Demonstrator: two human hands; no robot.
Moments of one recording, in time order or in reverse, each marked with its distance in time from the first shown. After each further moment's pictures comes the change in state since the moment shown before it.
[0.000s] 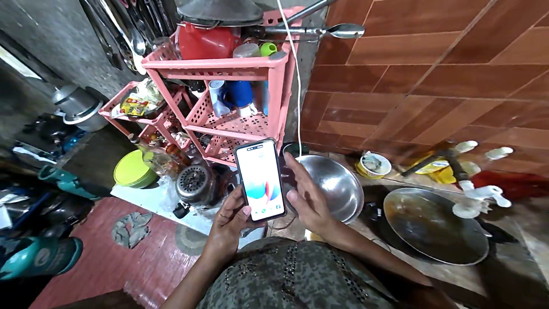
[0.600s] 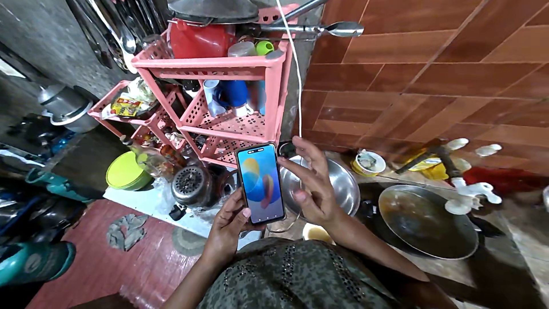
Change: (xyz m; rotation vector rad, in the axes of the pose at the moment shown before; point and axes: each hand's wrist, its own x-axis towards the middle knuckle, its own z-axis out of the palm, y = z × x) left_hand 0.006 -0.005 -0.005 0.007 0.002 -0.045; right_hand 0.022 0.004 -0.019 -0.342 0.069 -0.238
